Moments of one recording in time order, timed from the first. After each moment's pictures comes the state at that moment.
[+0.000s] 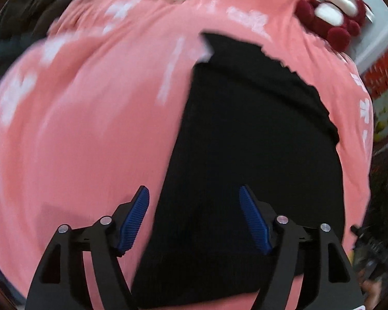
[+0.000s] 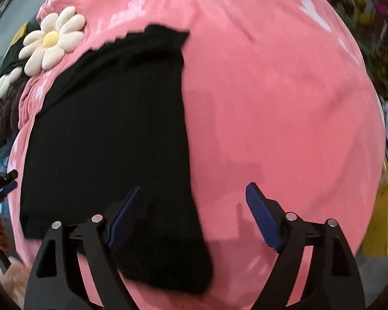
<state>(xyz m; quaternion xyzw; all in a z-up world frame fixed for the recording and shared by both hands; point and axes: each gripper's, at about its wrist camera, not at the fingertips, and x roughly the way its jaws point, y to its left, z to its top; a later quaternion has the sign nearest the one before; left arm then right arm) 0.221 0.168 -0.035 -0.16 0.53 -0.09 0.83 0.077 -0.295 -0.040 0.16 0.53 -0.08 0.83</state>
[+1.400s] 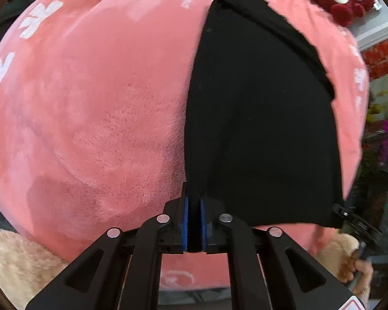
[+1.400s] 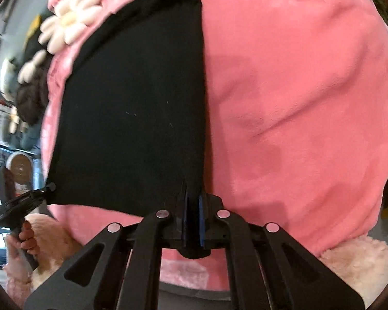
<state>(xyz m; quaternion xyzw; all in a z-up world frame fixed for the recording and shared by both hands) 0.123 0.175 -0.051 -0.16 0.62 -0.10 0.76 0.028 -0.263 -0.059 0.21 0.59 0.00 0.78</state>
